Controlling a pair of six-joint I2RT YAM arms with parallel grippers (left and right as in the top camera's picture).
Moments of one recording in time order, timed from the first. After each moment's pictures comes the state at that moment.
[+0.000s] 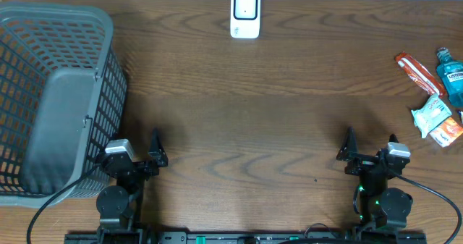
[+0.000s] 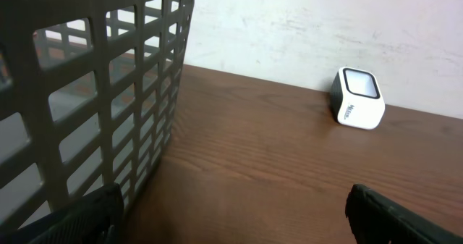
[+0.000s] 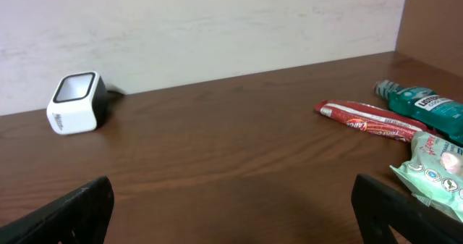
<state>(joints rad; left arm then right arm) -0.01 0.01 0.03 -0.14 -0.04 -0.20 -0.10 0.01 0.01 -0.07 0.02 0.15</state>
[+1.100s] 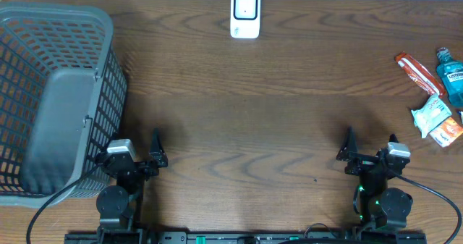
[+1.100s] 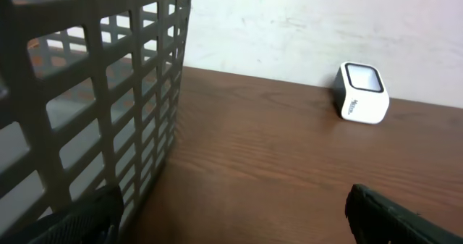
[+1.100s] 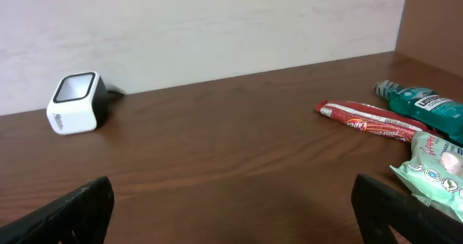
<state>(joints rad) -0.01 0.01 0.03 -0.14 -0.04 -0.14 -0.10 0.01 0.01 -0.07 0.02 0.15</state>
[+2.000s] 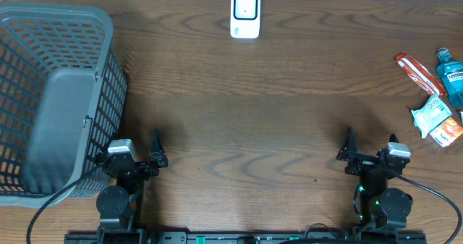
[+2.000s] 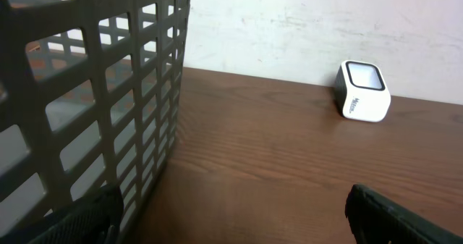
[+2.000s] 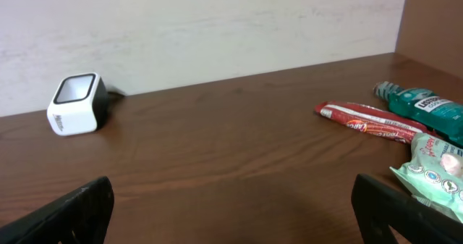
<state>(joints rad) -0.01 0.01 0.03 -0.14 -0.04 -0.13 -0.10 0.01 0.01 -0.06 0.02 0.15</state>
